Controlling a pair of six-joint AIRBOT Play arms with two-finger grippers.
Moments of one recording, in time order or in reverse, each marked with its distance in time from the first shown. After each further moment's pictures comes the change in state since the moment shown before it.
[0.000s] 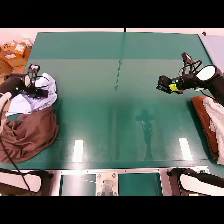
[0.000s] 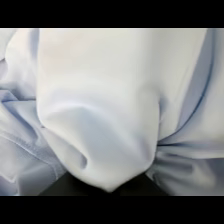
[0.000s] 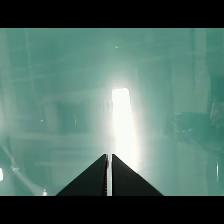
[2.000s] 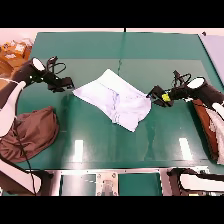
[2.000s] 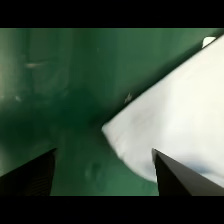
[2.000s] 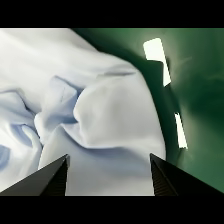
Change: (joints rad) left arm -0.133 -0.171 0.265 -0.649 -0.226 0.042; right arm -0.031 -0.114 -0.119 0.192 -0.007 0.000
